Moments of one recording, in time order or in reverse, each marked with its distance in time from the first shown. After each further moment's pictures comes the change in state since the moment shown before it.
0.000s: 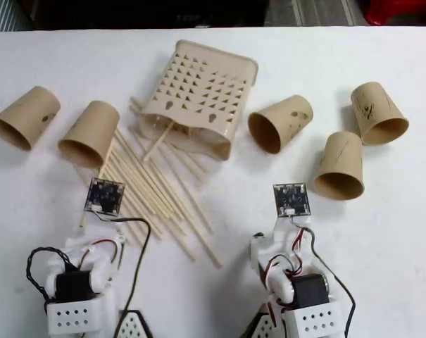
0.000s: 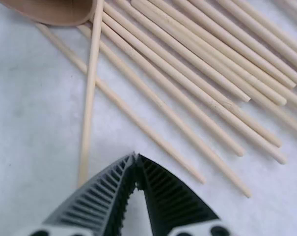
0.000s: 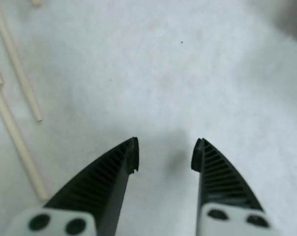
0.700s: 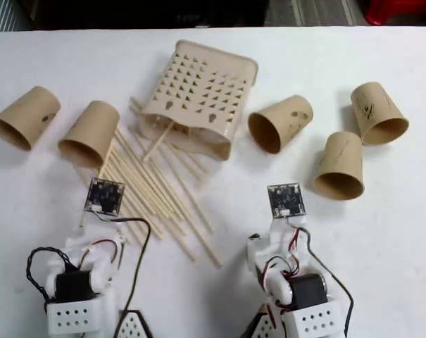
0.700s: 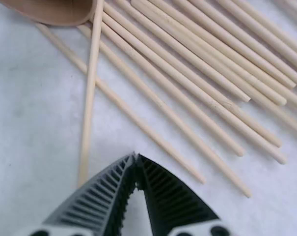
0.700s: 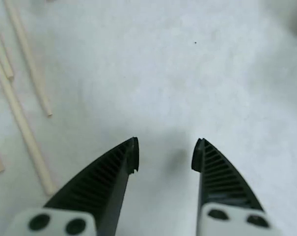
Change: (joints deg) left arm 0.0 0.0 0.0 0.0 0.0; right arm -2.7 0.0 0.0 0.2 0.0
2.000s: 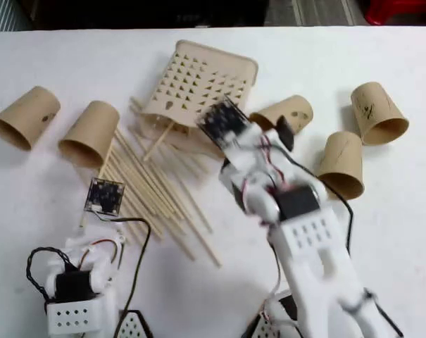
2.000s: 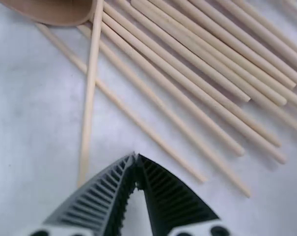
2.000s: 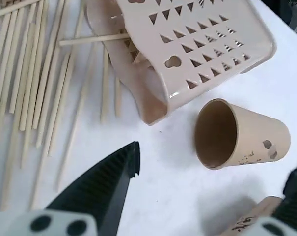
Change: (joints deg) left arm 0.0 0.0 0.0 0.0 0.0; right arm -6.5 64.4 -59.1 -15.1 32.3
